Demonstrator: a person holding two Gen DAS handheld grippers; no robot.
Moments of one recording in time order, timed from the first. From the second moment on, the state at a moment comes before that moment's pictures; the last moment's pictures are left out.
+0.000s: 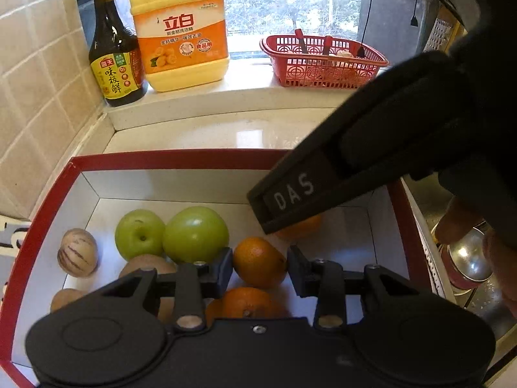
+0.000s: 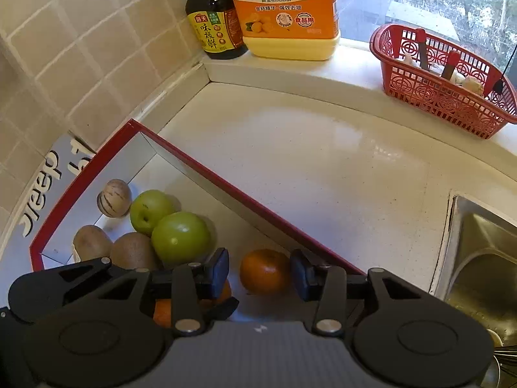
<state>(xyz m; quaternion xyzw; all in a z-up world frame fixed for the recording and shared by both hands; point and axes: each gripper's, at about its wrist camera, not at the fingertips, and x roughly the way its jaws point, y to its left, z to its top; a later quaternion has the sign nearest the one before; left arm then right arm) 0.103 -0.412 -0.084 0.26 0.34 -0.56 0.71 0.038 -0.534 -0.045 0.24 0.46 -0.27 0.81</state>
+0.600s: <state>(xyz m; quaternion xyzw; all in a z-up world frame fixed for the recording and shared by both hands) 0.140 -0.289 -0.025 0.08 0.34 -0.53 0.77 0.009 -0.543 -0.001 0.32 0.40 -0.25 0.82</state>
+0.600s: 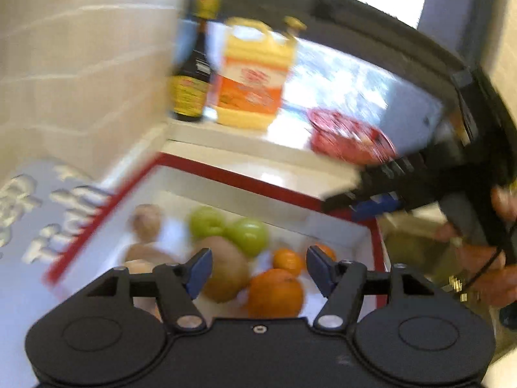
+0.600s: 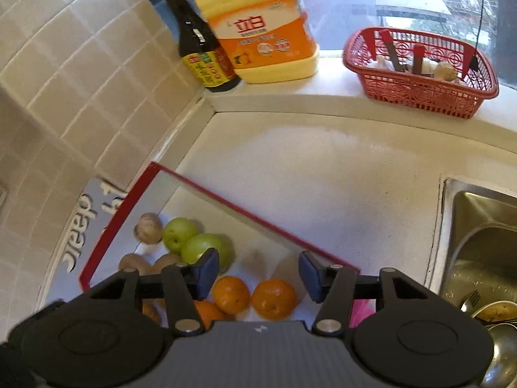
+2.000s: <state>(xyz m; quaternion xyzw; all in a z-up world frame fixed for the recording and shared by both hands) 0.167 -0.135 -0.113 0.08 0.43 -0.41 0.80 0.147 -0.292 -0.088 0.26 0.52 -0.13 0.80</state>
